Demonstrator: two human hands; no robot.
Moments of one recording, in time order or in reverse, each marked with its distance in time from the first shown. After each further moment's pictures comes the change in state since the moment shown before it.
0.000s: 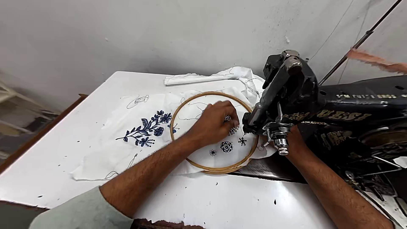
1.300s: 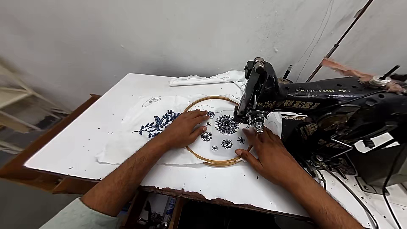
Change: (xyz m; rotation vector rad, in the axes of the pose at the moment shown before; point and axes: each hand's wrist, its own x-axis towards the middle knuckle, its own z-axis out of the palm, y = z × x) left_hand -0.079 -0.015 -0.032 0.379 -0.176 -0.105; right_hand -0.061 0.002 -0.006 -0.315 -0.202 -0.278
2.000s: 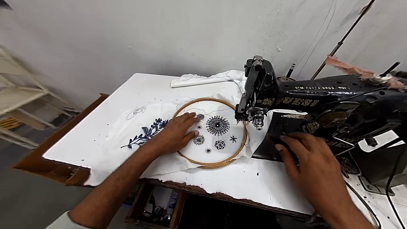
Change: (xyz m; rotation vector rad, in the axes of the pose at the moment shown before) left_hand -0.038 0.016 -0.020 -0.020 -0.051 -0.200; right_hand -0.048 0.018 -0.038 -0.101 0.310 0.073
